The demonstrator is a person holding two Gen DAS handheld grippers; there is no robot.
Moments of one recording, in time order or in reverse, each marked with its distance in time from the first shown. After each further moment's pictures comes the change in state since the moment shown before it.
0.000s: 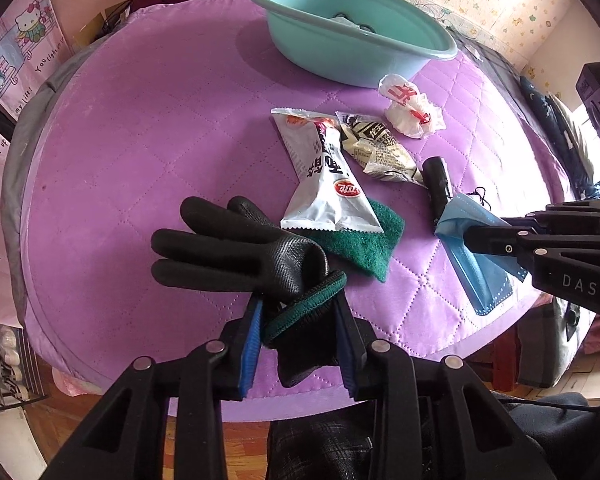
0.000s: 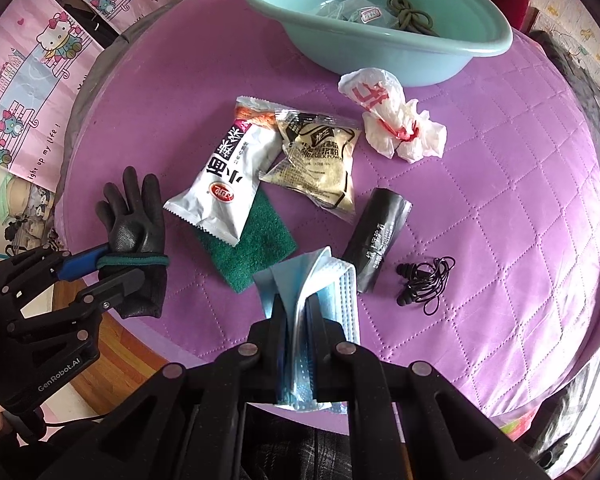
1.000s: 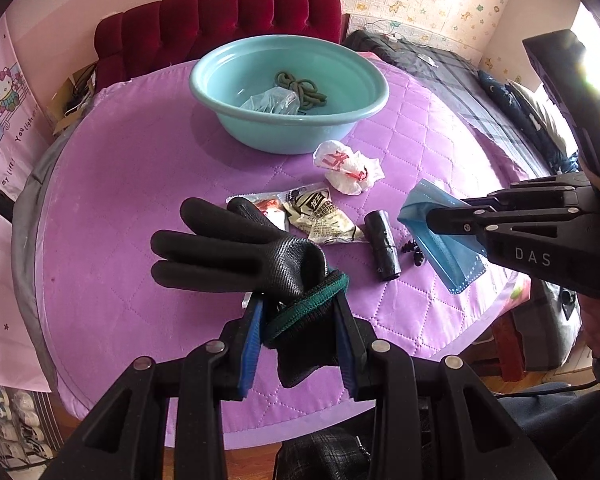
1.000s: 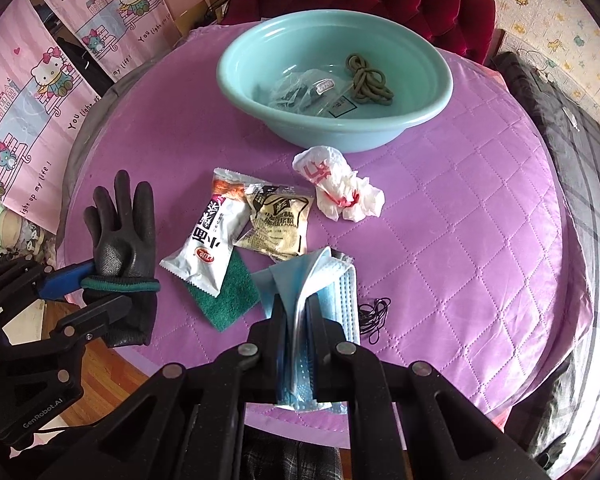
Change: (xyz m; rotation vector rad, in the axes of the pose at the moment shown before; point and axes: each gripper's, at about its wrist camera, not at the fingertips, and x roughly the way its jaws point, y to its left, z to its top) left arm -0.057 -0.036 0.029 0.167 -0.124 -0.028; right arm -0.060 -0.021 0.008 0.044 -0.152 -0.070
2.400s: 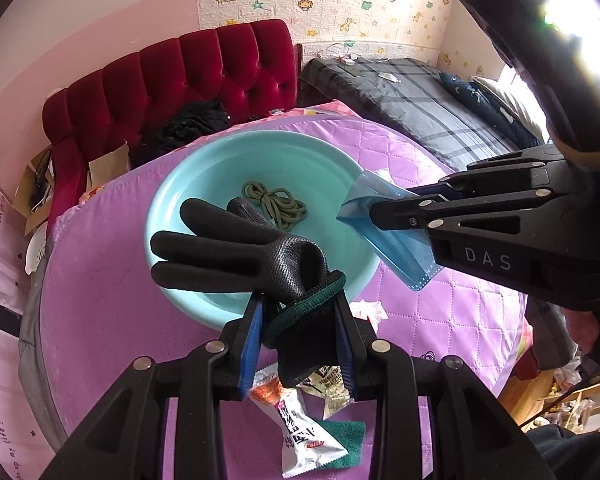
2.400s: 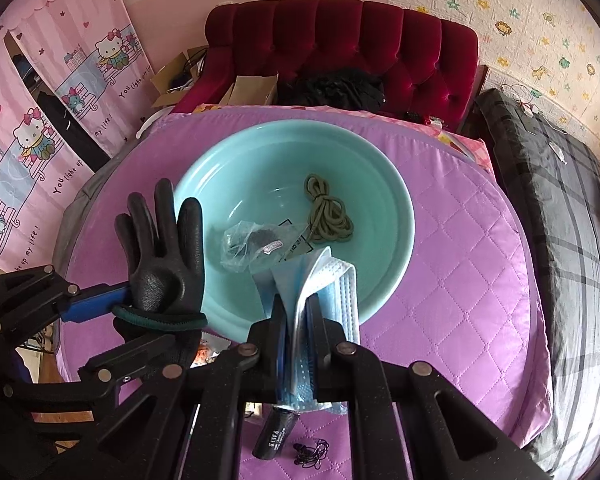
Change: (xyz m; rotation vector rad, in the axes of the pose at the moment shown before) left arm 0.017 -0.006 0.163 0.207 -0.092 -0.051; right arm -0.020 -0.050 0.154 0.043 -0.137 -0.025
